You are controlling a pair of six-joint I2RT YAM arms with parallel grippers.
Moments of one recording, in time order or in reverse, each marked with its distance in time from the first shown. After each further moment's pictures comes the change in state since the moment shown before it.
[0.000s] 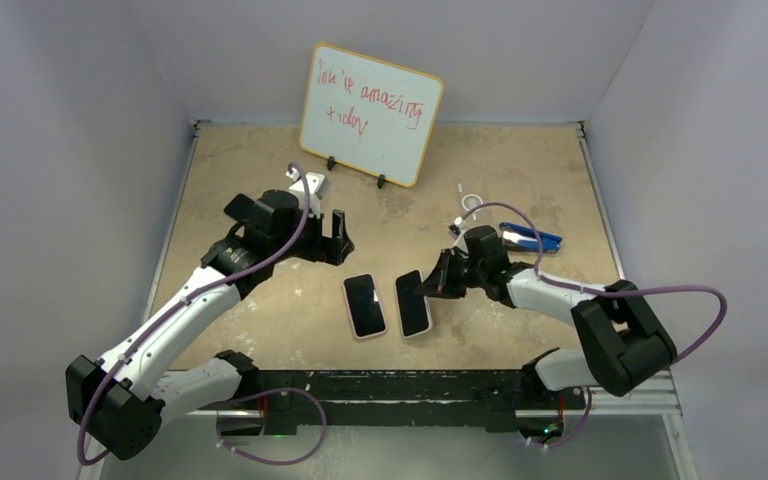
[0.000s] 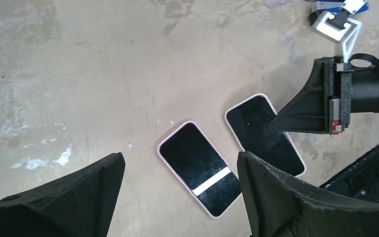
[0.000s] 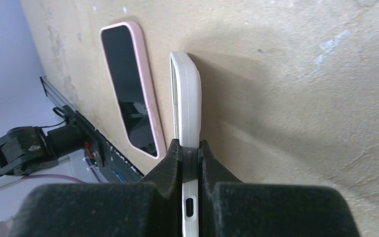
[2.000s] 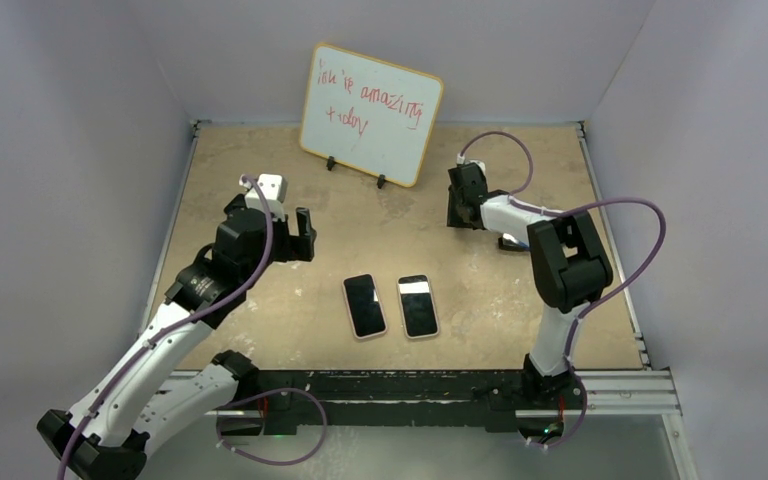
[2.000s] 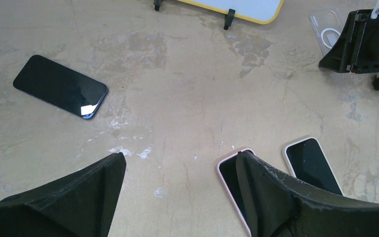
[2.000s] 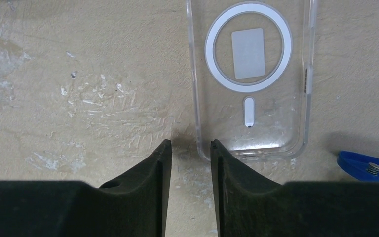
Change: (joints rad) left arm 0.000 -0.230 -0.030 -0.079 -0.372 0.045; right arm -0.122 0.515 0.645 -0.278 0.734 -0.422
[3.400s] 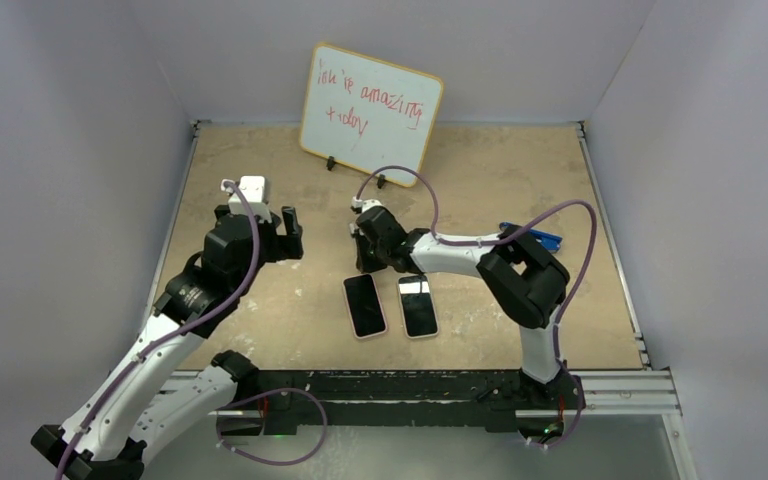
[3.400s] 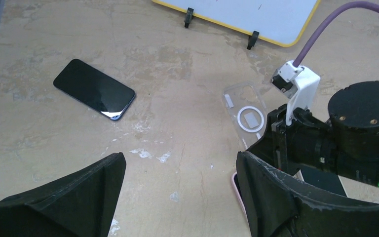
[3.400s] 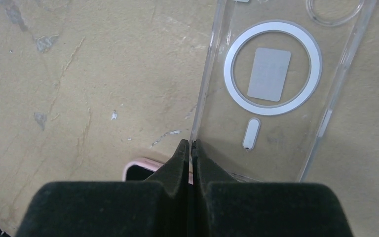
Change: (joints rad) left arm 0.000 -0.070 0.000 -0.019 -0.114 -0.012; right arm 0.486 0.058 0.028 0.145 -0.230 0.146
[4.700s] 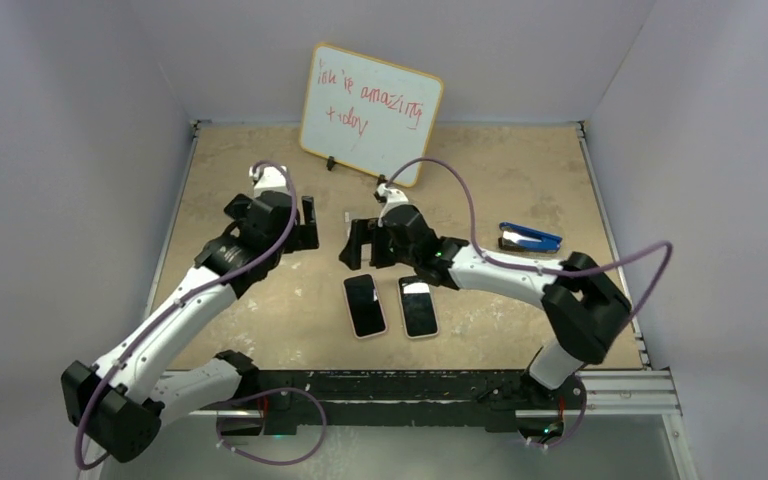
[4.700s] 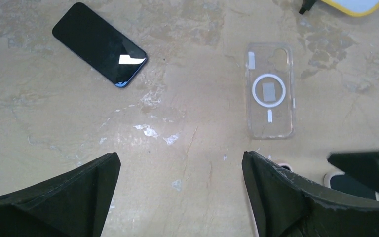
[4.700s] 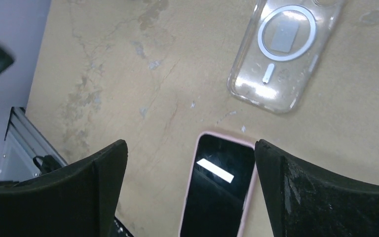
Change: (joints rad) left arm 0.003 0.249 0.046 -0.067 -0.084 -0.132; right arm 0.027 -0.280 -0.167 0.151 -0.011 0.156
